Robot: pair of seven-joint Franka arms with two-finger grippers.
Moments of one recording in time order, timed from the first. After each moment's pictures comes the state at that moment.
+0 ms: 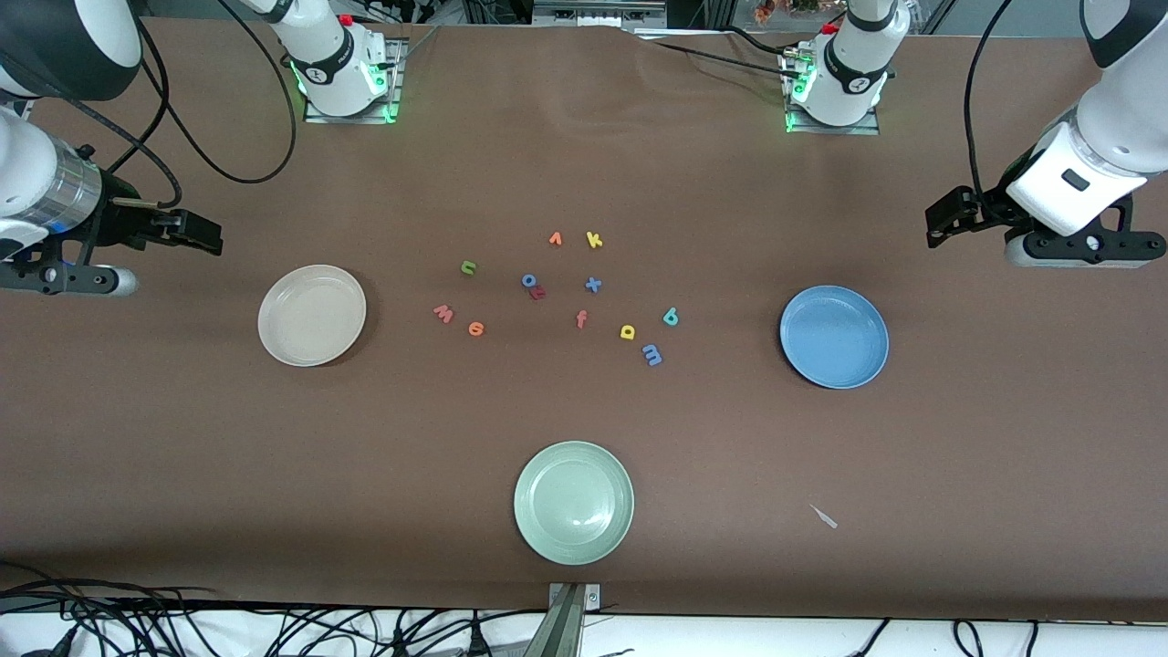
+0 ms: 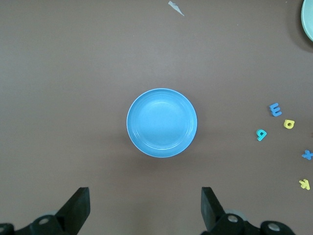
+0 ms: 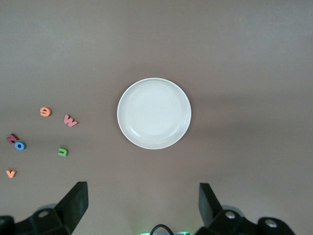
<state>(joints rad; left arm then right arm) -0.01 0.00 -0.10 -1.68 0.01 1.63 -0.11 0.17 0.14 -0.10 -1.54 -0.01 1.53 0.12</state>
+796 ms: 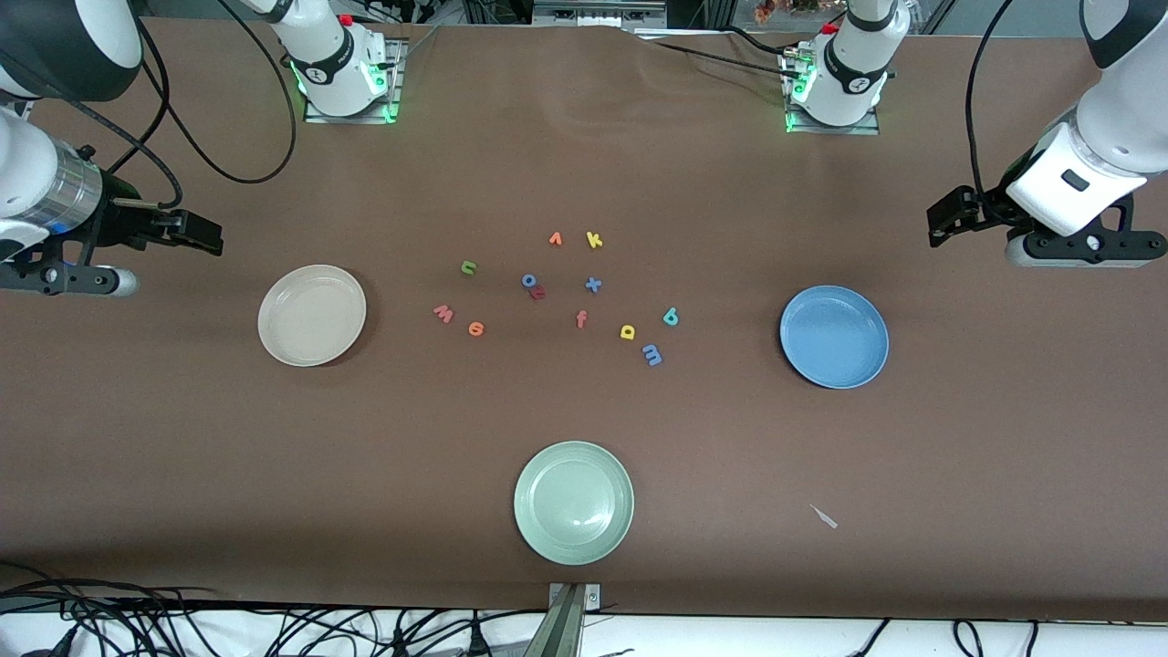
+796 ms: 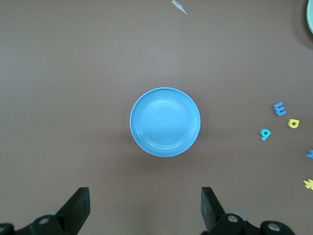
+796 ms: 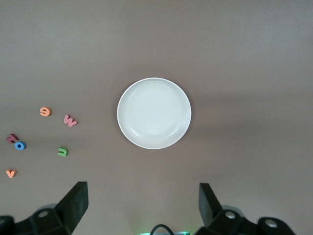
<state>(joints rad) 0.00 0.00 -0.10 -1.68 0.03 1.63 -0.11 0.17 0.14 -0.10 -1.54 -0.01 1.53 0.12</state>
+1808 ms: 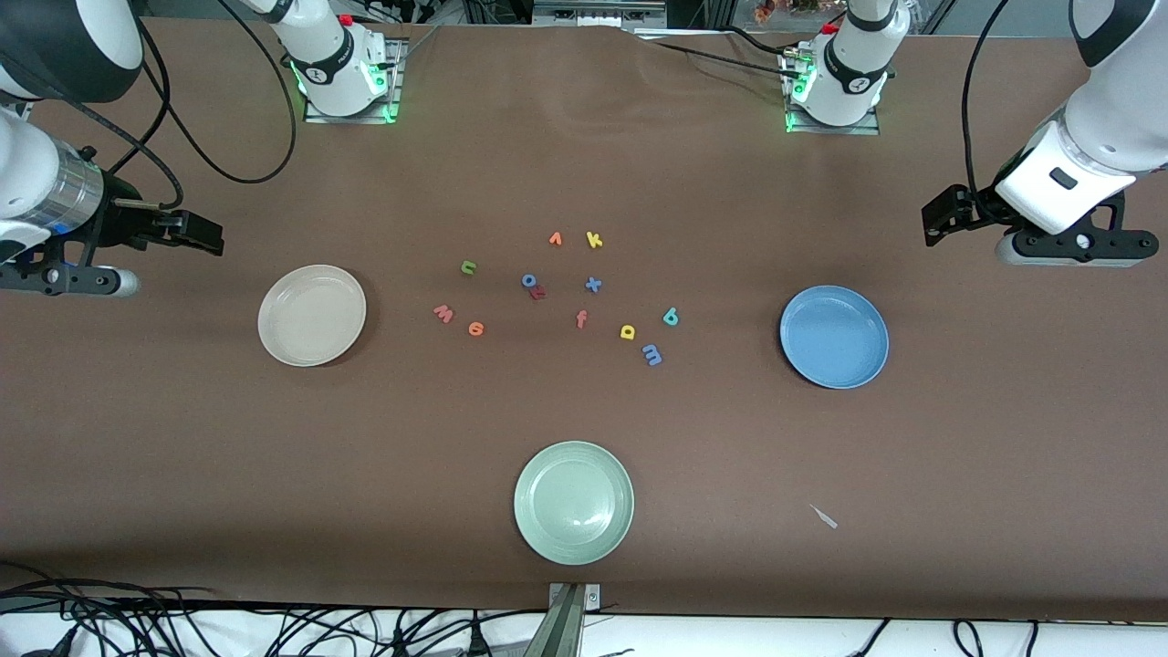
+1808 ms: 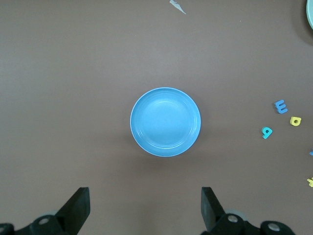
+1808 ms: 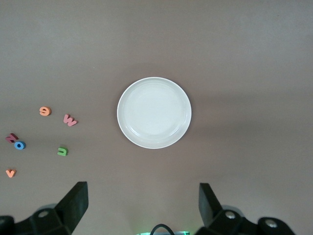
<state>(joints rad) -0.01 0.00 -0.11 -1.68 0.04 1.63 -0.11 0.17 0.14 -0.10 -1.55 -0.01 1.53 0.12</state>
